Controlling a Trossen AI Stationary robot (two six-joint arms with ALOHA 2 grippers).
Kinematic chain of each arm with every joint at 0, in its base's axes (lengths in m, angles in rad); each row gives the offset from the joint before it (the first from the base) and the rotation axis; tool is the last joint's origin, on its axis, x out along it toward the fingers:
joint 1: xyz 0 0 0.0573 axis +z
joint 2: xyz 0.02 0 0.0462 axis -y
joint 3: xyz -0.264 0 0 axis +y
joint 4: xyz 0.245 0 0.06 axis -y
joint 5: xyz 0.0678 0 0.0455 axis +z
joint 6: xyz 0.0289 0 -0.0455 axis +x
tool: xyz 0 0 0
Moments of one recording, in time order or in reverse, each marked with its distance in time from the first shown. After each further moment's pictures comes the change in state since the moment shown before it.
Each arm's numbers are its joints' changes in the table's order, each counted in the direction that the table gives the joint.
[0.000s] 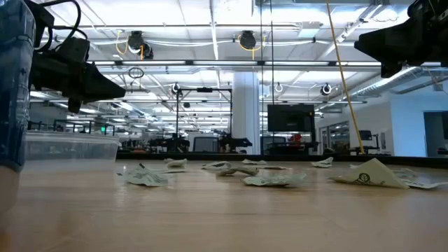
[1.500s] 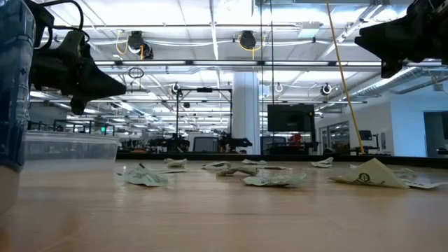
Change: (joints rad) left arm 0.010 0.000 0.000 0.016 -0.134 -0.077; right arm 0.000 0.000 0.000 0.054 -0.001 0.082
